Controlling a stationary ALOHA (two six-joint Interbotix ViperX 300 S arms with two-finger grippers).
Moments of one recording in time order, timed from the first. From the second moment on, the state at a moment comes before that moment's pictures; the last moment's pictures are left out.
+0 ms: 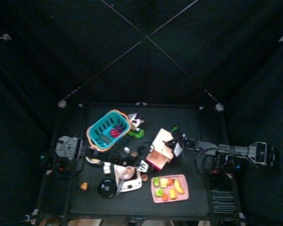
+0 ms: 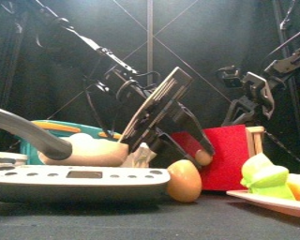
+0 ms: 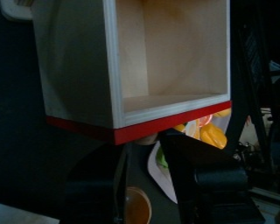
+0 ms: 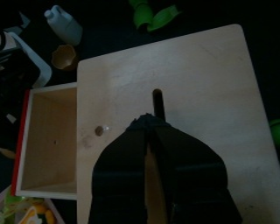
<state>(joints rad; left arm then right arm) -0.10 0.34 0.40 -1.08 -0.06 -0.04 -0.35 -0.48 1.09 -0.04 0.10 0.38</state>
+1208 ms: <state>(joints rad) -0.04 0.21 0.42 -0.93 -0.05 -0.03 -0.35 -0.62 1.05 -0.03 0.18 0.39</state>
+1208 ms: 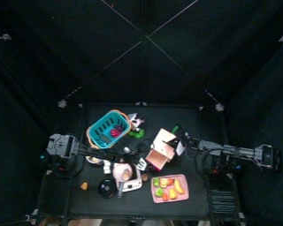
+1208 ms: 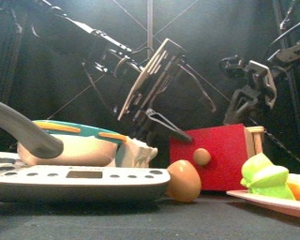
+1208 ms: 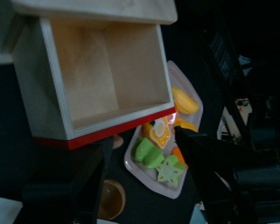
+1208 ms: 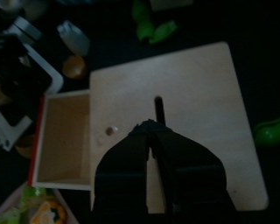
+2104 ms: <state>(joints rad) 0.01 -0.04 0.68 -0.68 -0.37 -0.03 -0.13 -0.41 0.88 0.09 0.26 0.39</state>
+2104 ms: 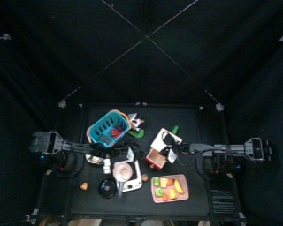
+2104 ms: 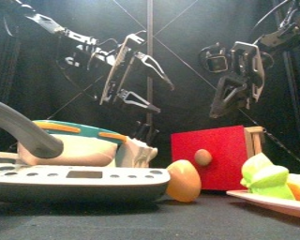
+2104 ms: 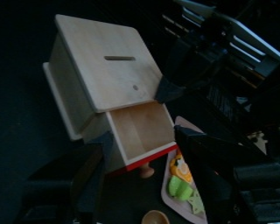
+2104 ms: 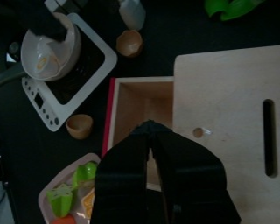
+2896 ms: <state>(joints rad) 0.03 -0.31 0.96 -0.57 -0.49 -0.03 -0.11 -0.07 0.66 0.11 0.53 0.38</state>
